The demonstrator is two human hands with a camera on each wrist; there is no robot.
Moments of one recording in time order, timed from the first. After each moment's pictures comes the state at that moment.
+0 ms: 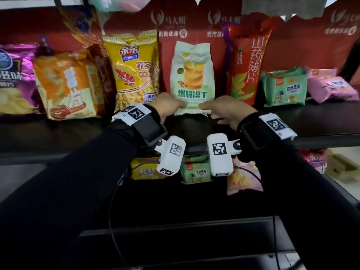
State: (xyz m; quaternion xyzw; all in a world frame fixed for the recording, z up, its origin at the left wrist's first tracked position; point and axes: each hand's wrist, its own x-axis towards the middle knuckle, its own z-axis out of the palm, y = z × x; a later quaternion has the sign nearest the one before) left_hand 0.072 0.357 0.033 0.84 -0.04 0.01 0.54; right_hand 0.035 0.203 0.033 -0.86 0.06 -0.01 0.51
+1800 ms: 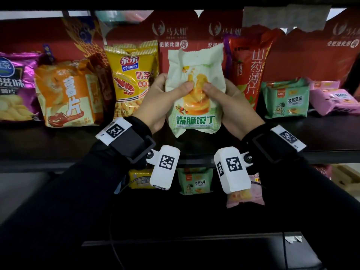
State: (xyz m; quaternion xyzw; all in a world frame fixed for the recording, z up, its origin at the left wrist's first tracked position) left_hand 0.051 0.359 0.051 0.60 -0.20 0.04 0.77; right_hand 0.023 0.201 0.047 -0.57 -0.16 -0.09 0.80
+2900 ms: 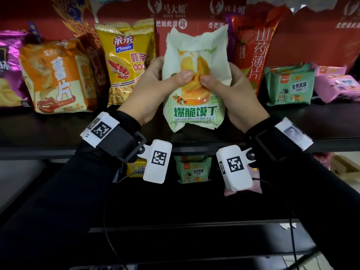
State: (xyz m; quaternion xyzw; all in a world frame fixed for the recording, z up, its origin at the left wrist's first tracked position) left_hand 0.043 0.367 0.042 0.63 -0.26 0.06 0.73; right_hand 0.022 0.194 0.034 -0.62 -0.19 -0.16 0.75
